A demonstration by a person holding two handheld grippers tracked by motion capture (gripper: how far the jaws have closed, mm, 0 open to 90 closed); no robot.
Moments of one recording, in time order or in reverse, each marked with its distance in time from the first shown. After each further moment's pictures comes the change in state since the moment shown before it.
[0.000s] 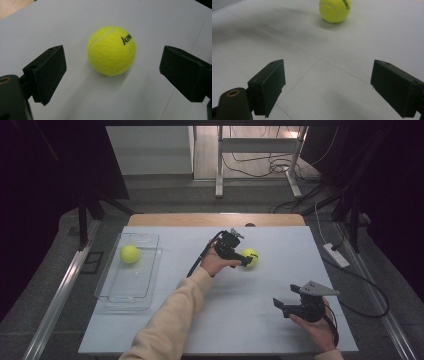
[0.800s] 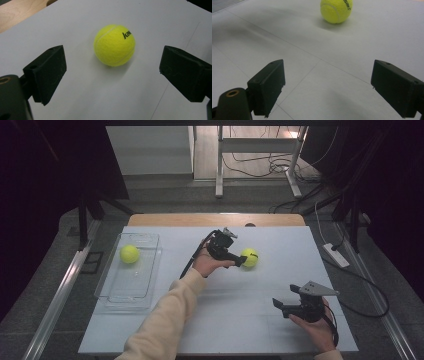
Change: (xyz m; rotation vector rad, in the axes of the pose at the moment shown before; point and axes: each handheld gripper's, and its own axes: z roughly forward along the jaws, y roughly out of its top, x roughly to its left) left arm 0.002 -0.008 -0.029 -0.033 0.023 0.019; right arm 0.001 0.001 0.000 -0.002 0.003 -0.001
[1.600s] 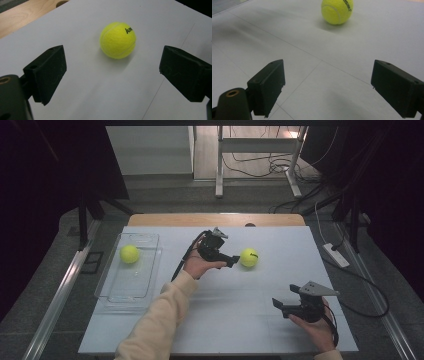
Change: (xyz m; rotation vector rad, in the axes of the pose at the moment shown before) left arm 0.004 -0.013 -0.026 -0.032 0.006 -0.012; right arm 0.001 0.000 0.000 -0.007 0.004 0.002
